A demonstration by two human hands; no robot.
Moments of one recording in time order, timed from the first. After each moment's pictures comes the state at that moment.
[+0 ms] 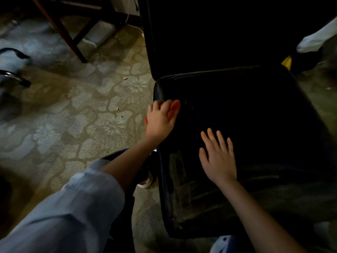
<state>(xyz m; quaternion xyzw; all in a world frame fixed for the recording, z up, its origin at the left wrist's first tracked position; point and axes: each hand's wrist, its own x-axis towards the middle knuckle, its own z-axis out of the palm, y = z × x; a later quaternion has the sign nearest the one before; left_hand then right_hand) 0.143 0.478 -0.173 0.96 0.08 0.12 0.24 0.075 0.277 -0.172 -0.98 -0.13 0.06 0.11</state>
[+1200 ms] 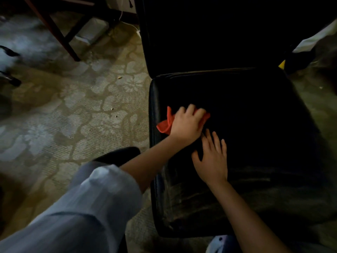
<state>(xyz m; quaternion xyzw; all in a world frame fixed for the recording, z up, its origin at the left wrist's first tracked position) 0.156 0.403 -0.159 0.98 -0.11 0.08 0.17 0.080 0.283 -0.177 -0.98 -0.09 0.02 0.17</state>
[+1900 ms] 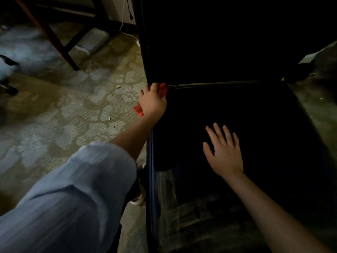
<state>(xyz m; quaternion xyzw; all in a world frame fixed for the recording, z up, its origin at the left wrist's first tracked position) 0.260 0.492 -0.156 0.94 0.20 0.10 0.25 0.154 0.260 -0.173 -0.99 -0.11 0.06 0.07</state>
